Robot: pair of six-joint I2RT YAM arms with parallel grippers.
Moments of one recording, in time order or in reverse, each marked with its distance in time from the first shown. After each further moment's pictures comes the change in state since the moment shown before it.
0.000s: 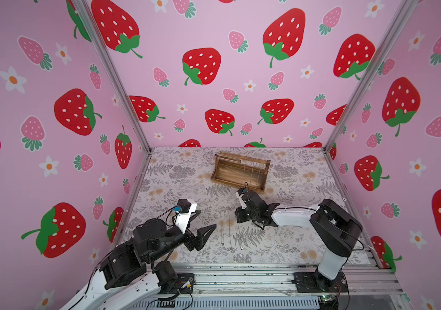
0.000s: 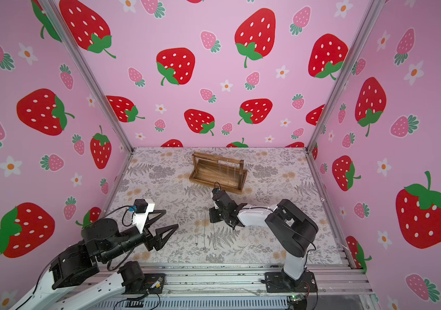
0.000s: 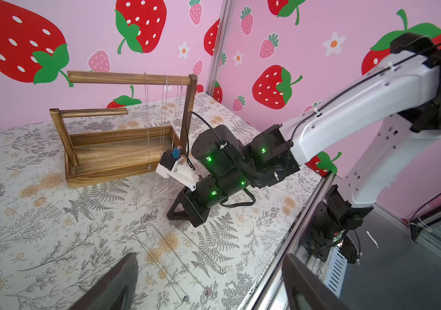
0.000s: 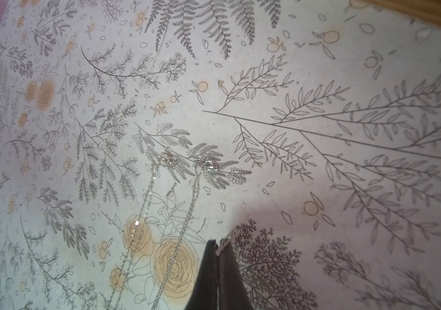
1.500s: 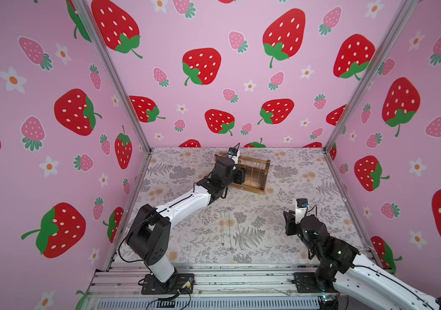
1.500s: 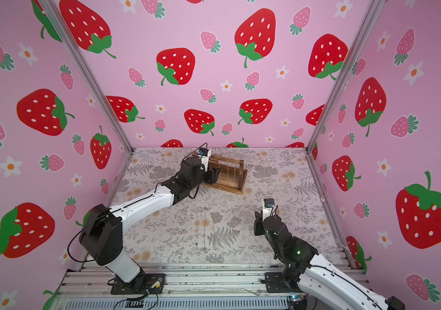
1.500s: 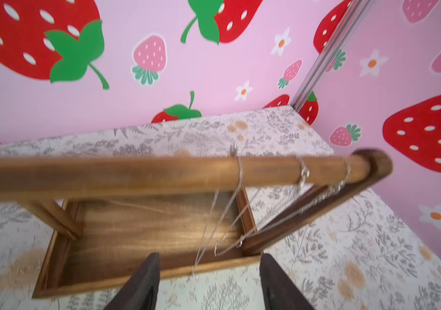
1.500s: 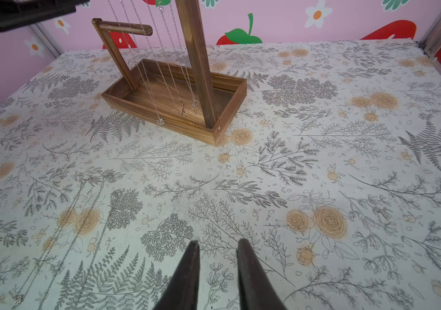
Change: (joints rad) left arm 0.272 1.259 0.445 0.731 -0.041 -0.005; right arm -0.028 -1.248 -0.516 -0.402 0.557 -0.108
